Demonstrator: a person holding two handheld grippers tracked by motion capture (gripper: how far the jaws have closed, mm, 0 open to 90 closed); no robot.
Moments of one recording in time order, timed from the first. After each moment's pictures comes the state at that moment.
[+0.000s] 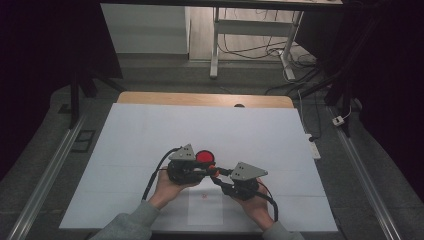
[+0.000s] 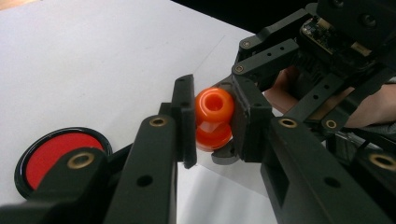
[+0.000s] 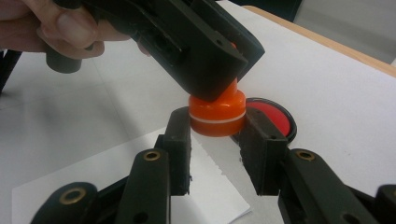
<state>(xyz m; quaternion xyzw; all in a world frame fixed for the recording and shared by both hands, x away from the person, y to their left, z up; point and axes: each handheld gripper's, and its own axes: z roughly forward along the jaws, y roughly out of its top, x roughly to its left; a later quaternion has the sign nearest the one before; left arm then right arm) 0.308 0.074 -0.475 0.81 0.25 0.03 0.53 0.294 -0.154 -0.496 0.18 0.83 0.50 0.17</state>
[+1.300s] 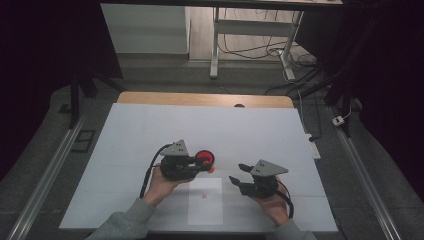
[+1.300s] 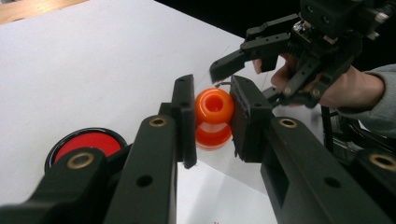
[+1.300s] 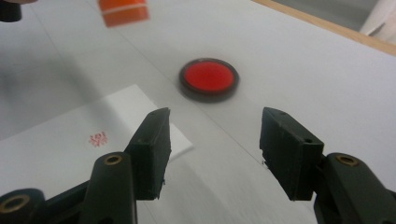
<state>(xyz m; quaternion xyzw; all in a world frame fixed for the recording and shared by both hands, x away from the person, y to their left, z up) 0.311 0.092 -0.466 0.80 0.26 0.03 0.54 0.303 -0.208 -0.497 0.25 0.82 0.48 0.18</state>
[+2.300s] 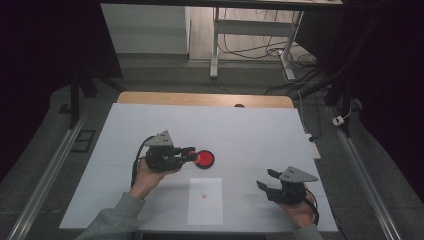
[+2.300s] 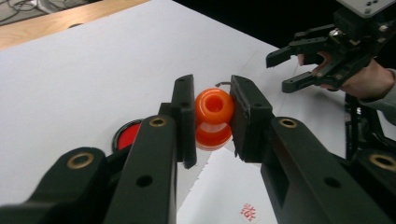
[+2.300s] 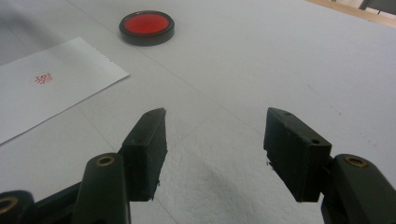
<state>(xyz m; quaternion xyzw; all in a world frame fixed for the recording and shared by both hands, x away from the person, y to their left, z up) 0.321 0.131 -0.451 0.80 0.29 0.06 0.53 0.293 -0.282 -0.504 0.30 0.82 0.44 0.20</state>
